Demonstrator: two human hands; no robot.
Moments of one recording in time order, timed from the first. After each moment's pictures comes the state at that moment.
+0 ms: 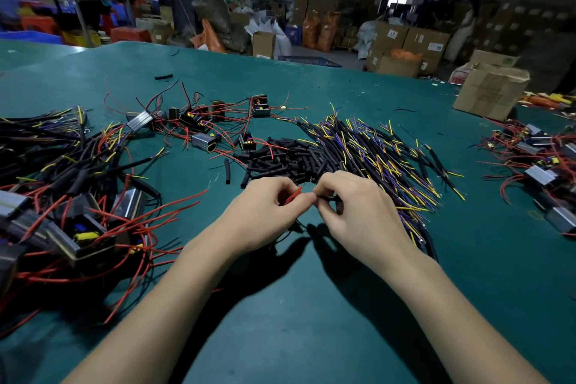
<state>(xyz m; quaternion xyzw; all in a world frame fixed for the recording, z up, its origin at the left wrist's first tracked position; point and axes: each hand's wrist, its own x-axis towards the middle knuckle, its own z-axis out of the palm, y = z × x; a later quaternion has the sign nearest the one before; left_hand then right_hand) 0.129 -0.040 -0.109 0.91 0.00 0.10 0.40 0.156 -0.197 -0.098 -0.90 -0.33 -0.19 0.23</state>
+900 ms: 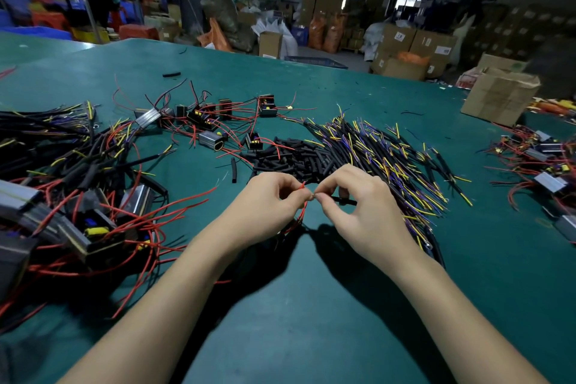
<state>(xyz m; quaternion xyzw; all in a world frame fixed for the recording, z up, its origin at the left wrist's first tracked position) 0.126 -0.039 -0.102 0.89 0.01 0.11 0.45 0.169 -0.198 -0.107 -0.84 -0.37 -0.19 0.33</state>
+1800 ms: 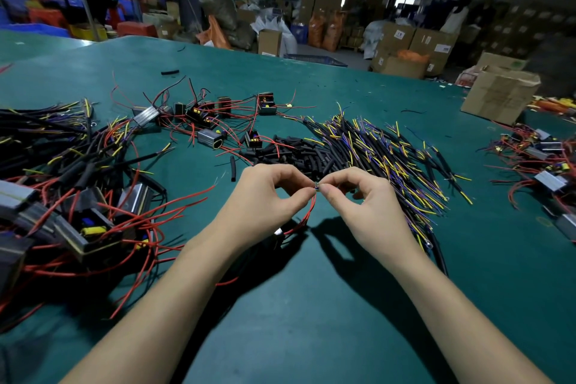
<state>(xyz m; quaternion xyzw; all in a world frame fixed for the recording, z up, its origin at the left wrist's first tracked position) 0.122 -0.040 -0.104 0.85 -0.07 0.23 0.47 0.169 -0.197 -0.109 -0.80 -0.28 -0.09 0.52</state>
